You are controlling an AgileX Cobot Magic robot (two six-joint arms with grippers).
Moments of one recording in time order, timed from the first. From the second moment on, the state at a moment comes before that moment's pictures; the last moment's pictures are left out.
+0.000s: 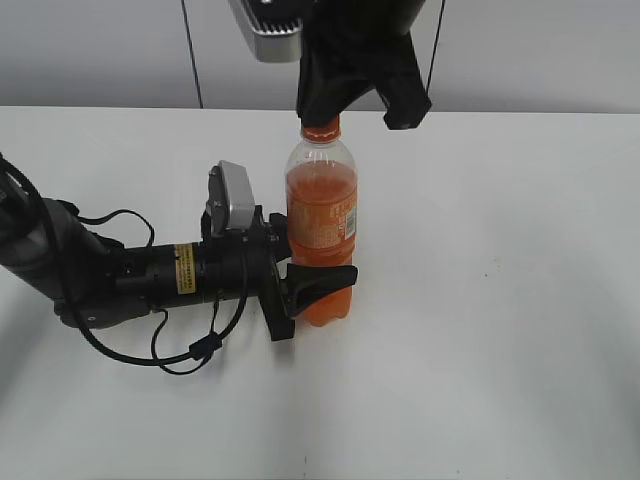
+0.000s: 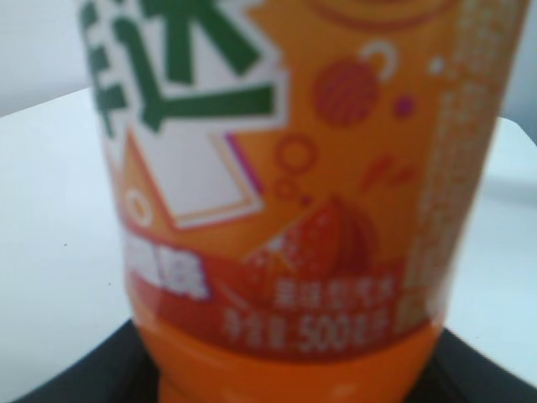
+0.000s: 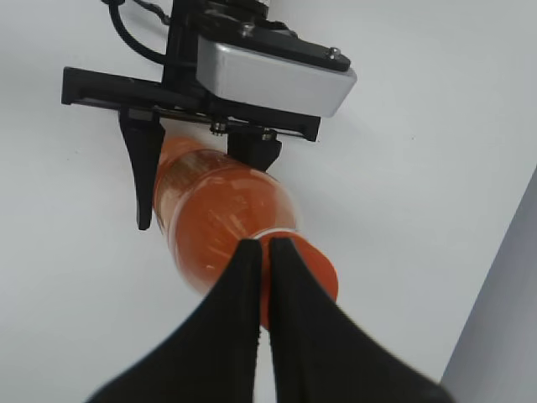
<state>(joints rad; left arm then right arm) -0.38 2.31 -0.95 1.03 -1.26 -0.31 0.70 1.87 -1.82 0.16 1.21 -1.42</state>
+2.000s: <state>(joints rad) -0.38 2.31 -0.95 1.03 -1.25 -0.30 0.70 1.89 -1.82 0.10 1.22 0.04</state>
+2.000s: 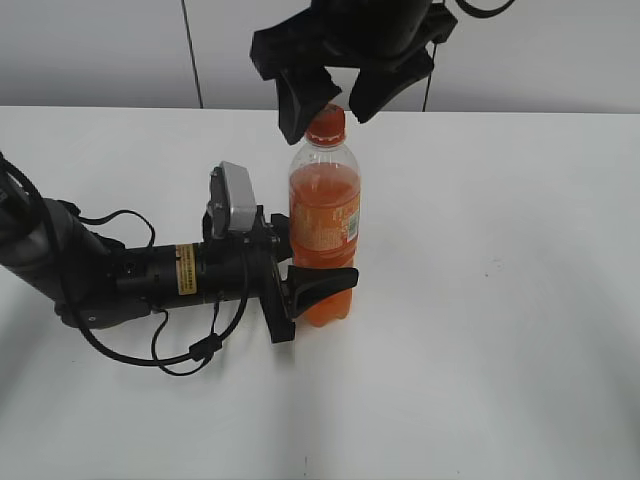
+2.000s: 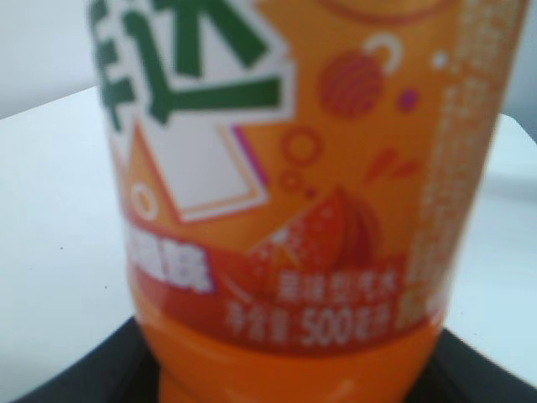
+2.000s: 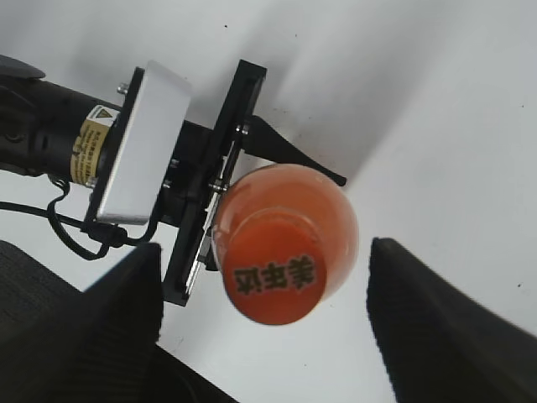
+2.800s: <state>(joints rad) -0.38 2.31 -0.95 1.03 -1.25 -0.30 0.70 1.89 -1.82 0.06 1.22 -0.07</state>
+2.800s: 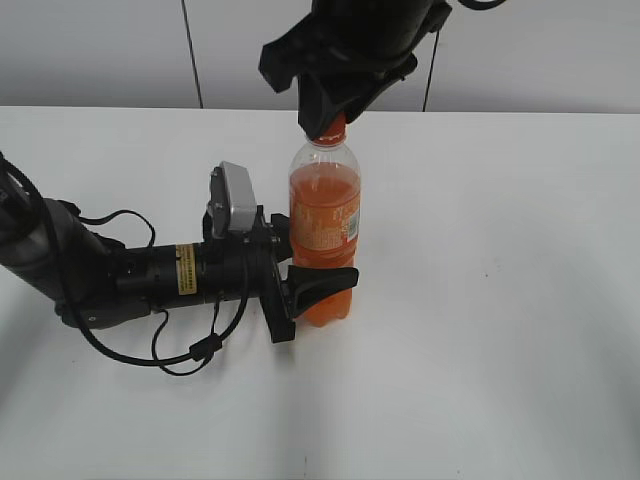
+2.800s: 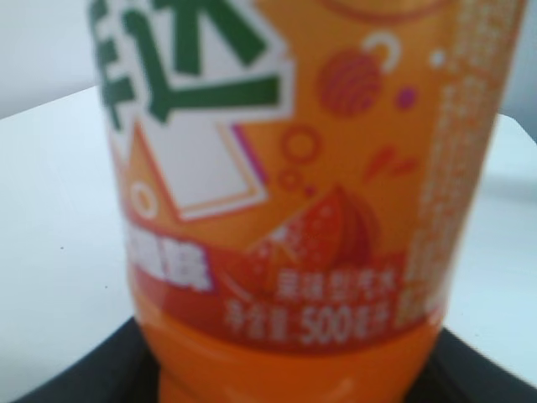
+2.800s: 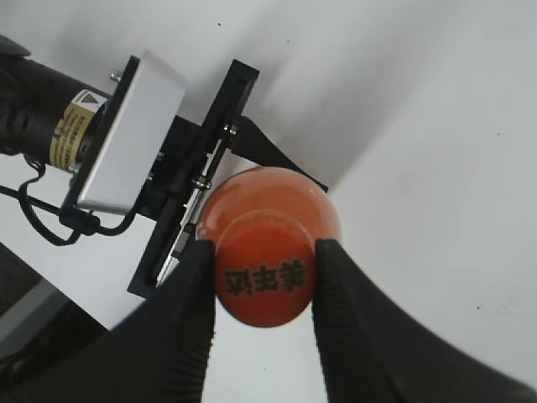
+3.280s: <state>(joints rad) -0.38 2.31 -0.95 1.03 -1.25 -0.30 0.70 1.89 -1.82 0.07 1.22 -0.56</state>
